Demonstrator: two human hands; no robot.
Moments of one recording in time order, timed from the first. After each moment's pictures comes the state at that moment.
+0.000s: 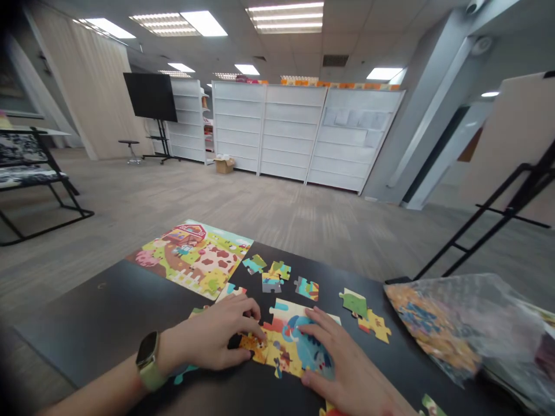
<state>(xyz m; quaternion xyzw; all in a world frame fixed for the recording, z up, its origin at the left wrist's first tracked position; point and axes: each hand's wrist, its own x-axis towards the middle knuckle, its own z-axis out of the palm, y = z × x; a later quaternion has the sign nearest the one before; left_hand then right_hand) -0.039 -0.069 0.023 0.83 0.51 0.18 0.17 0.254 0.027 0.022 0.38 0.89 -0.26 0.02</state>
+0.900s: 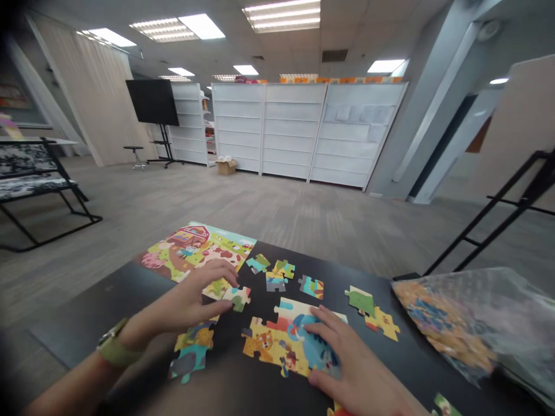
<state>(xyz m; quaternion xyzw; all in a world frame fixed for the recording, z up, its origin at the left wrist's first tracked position) -0.083 -0.080 0.056 0.76 0.55 0.32 0.15 0.259 0.031 0.013 0.38 0.90 -0.23 0.03</state>
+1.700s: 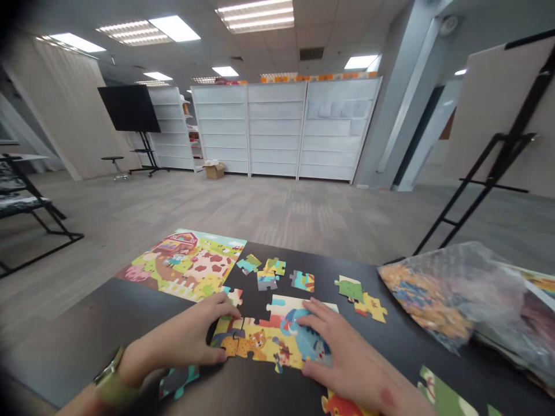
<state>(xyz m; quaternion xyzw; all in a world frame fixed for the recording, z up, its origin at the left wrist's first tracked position) -0.063 -0.081 0.033 0.71 0.62 0.16 0.28 0.258 0.024 0.021 0.37 0.89 -0.26 0.00</state>
